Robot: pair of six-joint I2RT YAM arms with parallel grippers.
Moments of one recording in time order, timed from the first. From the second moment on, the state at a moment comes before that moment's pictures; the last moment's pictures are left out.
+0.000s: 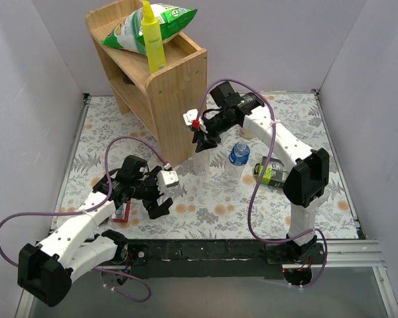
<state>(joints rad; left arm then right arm) -0.48 0.94 0.69 -0.72 0.54 0.57 0.64 1.92 1.94 -1.08 -0.85 -1.13</state>
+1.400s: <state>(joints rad) -0.46 0.94 0.64 -0.69 0.53 0.56 0.64 1.96 1.93 -0.98 -0.84 -1.00</state>
